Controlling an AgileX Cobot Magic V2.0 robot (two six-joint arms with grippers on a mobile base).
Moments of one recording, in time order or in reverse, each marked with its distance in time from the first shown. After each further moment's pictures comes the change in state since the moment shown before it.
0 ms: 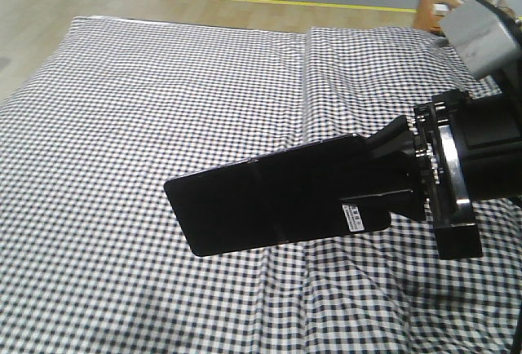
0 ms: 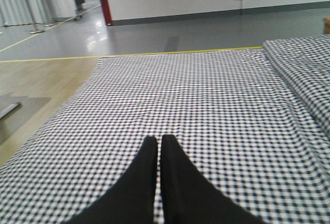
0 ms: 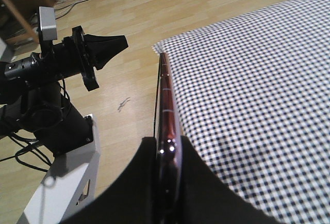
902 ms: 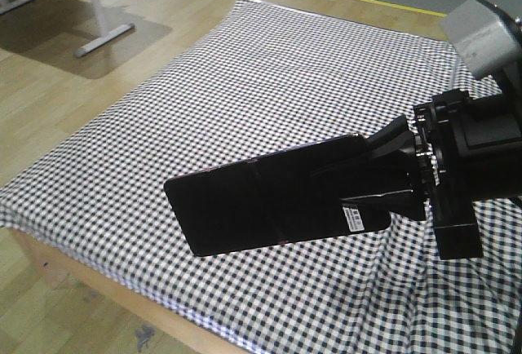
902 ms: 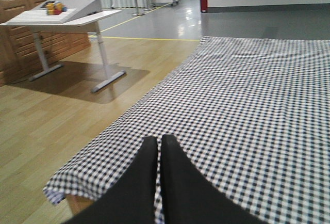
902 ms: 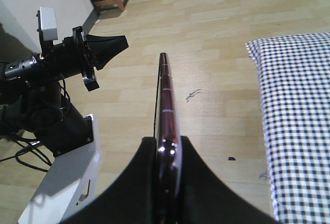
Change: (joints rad) left arm 0.000 0.000 0.000 0.000 0.000 0.000; right arm 0.000 0.000 0.000 0.000 0.000 0.000
